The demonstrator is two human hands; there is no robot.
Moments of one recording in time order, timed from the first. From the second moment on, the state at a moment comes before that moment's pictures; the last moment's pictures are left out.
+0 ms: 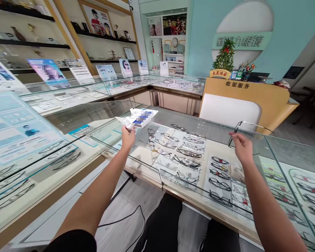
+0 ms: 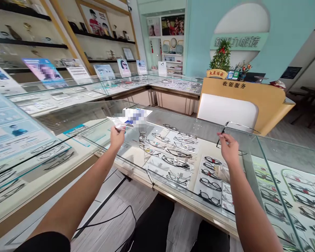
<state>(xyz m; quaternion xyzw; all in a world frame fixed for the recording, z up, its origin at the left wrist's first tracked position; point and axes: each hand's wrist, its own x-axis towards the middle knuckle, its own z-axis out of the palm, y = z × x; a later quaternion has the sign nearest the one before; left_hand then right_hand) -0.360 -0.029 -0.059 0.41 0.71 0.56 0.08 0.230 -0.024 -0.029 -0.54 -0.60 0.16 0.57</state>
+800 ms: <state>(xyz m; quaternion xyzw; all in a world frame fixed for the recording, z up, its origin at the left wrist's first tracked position) -0.007 -0.012 0.052 0.56 0.20 0.35 0.73 0.207 -0.041 0.001 -0.46 -0.62 0.29 0.56</state>
